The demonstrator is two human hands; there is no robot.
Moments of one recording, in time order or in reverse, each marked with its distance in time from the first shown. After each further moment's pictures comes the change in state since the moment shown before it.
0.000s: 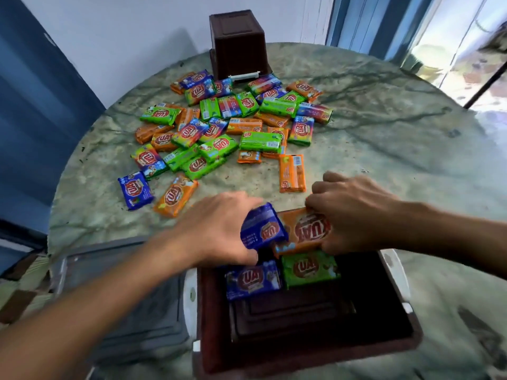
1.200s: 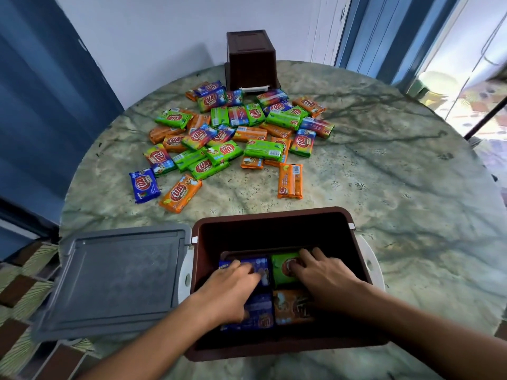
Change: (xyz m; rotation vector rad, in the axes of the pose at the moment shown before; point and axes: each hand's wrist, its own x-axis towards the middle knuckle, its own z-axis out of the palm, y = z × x) left_hand -0.023 0.017 0.132 0.111 -0.207 0.004; right_hand -0.018 -0.046 0.112 0.121 -0.233 0.042
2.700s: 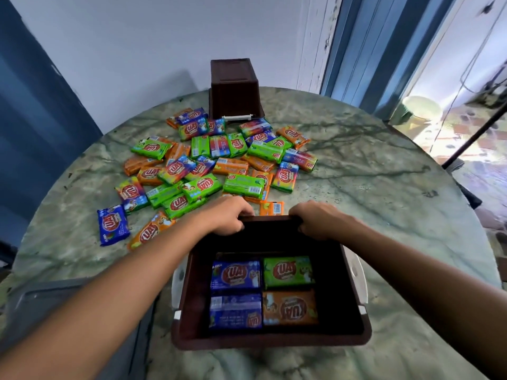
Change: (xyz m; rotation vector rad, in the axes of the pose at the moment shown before) left_hand 0.155 -0.071 -0.156 -0.292 0.103 -0.048; right_hand 0.098 0.145 -0.104 0.216 0.190 0.159
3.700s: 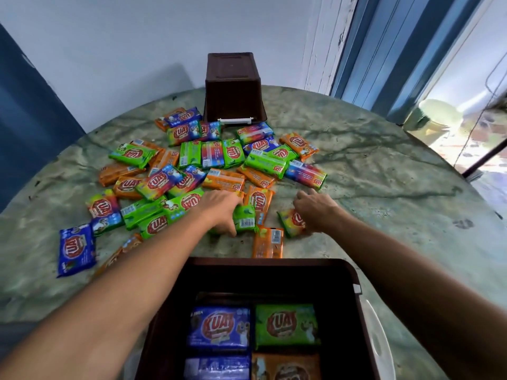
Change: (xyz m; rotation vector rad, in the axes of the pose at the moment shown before) left_hand 0.126 -0.055 0.001 0.325 0.062 -0.176; right_hand 0.144 0.072 0.020 -0.433 -0.031 -0.001
